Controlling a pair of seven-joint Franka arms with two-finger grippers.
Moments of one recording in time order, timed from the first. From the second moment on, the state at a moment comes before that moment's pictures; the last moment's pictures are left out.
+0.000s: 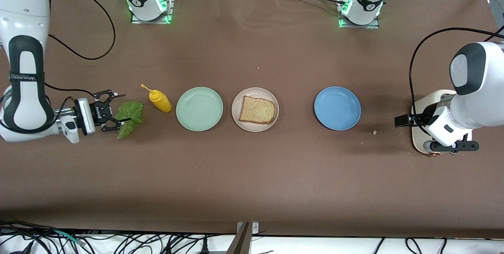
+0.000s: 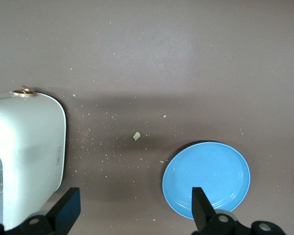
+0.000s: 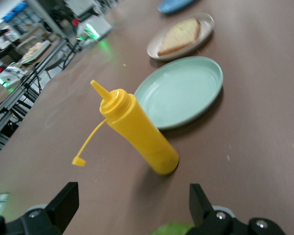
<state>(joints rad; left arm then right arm) -0.12 0.43 0.14 -1.44 -0.08 1.73 -0.01 -0.02 0.74 -0.27 -1.48 0.77 1.40 -1.91</state>
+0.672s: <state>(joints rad) -0.12 0.43 0.14 -1.44 -0.08 1.73 -0.01 0.02 0.68 -0.29 -1.48 0.48 1.74 -1.15</state>
